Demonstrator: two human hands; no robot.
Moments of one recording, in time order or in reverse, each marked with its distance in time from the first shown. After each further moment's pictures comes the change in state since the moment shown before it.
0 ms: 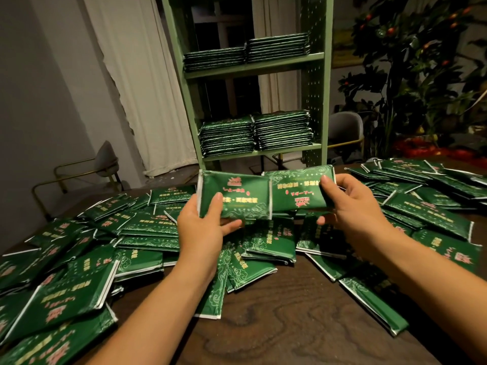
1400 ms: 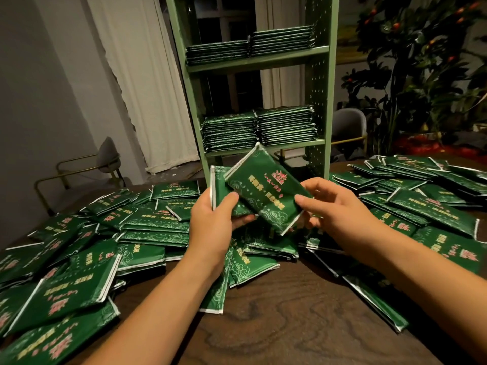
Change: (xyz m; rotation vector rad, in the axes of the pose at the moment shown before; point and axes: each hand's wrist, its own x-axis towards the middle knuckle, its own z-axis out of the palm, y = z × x) left_hand -0.008 0.007 0.006 -0.010 -0.155 -0.029; right_hand -0.011 0.004 0.010 -0.075 -0.324 -0.002
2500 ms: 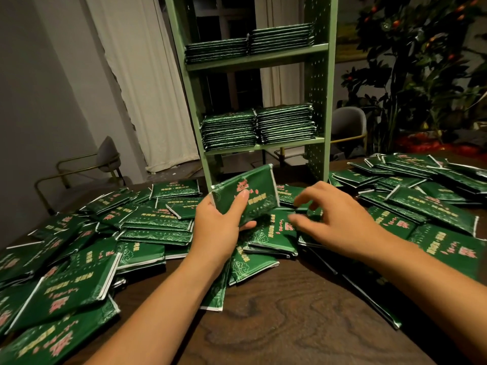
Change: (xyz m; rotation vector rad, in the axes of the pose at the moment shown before) left_hand -0.002 -0.007 0.002 0.087 0.005 0.035; right_hand 0.000 0.009 -0.012 -1.083 0.041 -0.269
